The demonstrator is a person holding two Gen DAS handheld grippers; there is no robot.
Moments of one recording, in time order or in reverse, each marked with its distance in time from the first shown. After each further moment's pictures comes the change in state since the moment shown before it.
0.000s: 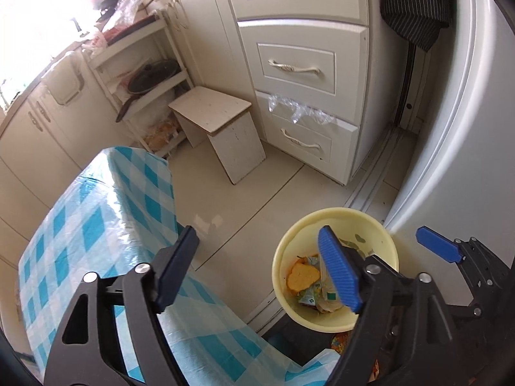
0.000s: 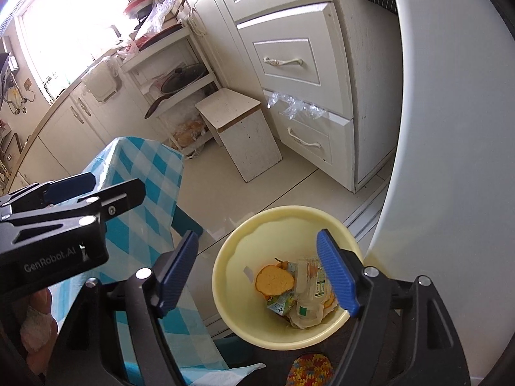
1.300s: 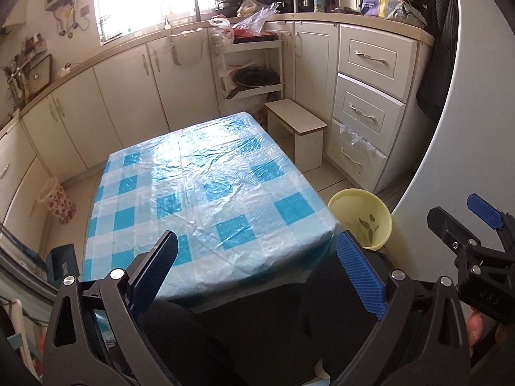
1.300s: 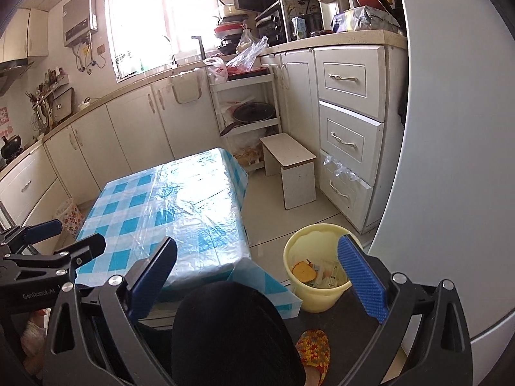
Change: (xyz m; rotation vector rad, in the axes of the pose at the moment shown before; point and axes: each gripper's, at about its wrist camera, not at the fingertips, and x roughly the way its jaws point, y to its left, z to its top) left arm -0.289 0.118 -0.184 -0.360 -0.085 0.135; right arm -0.229 0.143 -0.063 -0.293 -0.154 0.041
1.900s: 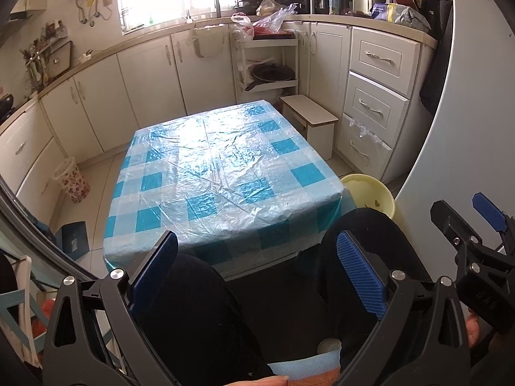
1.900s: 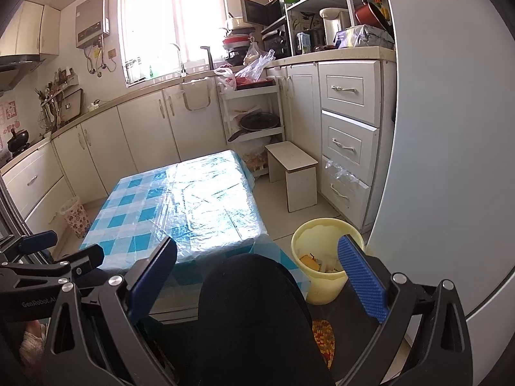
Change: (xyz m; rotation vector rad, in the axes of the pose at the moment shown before) left arm -0.058 0.022 -0.063 -0.051 0.003 0.043; right arm -0.048 0.028 -0.044 -0.013 -0.065 -0.004
